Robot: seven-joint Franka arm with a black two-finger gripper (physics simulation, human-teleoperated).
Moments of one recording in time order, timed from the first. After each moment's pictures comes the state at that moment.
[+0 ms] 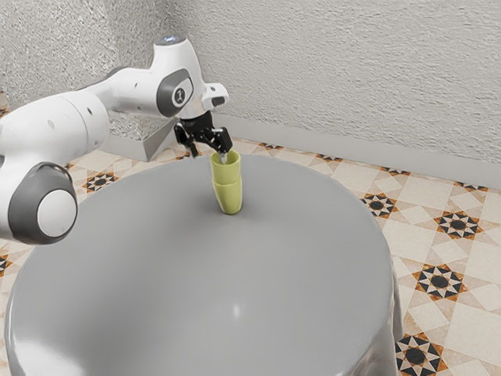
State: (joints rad) arm 0.13 0.81 -0.11 -0.97 0.05 1.94 0.02
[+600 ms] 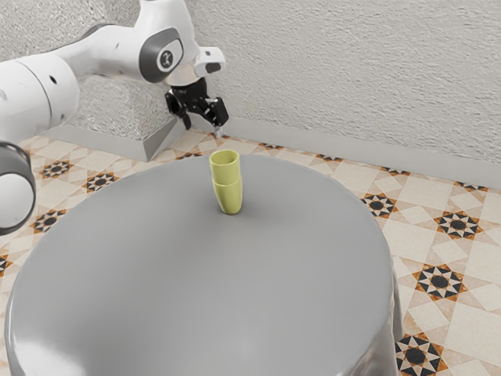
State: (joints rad) arm 0.09 0.51 -0.10 -1.19 0.07 1.88 0.02
